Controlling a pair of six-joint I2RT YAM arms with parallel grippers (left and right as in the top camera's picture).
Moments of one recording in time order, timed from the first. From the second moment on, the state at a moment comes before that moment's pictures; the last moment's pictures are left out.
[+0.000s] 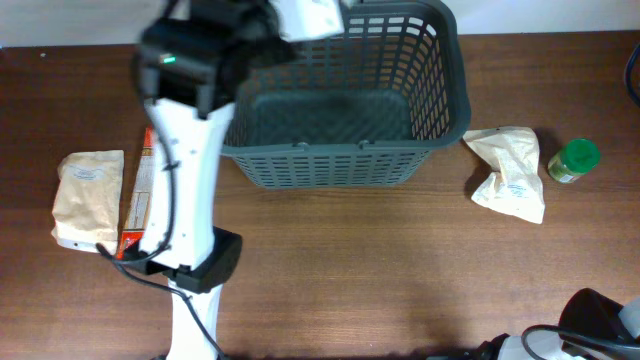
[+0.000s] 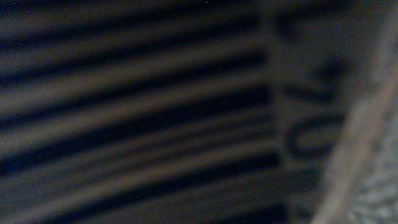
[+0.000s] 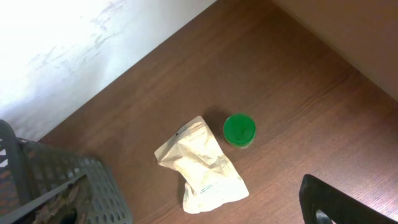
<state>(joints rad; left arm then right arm) -0.40 2.20 2.98 -1.39 0.02 1.13 -0.55 1.70 2.37 -1.49 -0.13 0.20</state>
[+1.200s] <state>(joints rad) -0.45 2.20 2.59 -1.30 -0.08 0.69 -0.55 1.70 2.37 -1.49 -0.13 0.20</state>
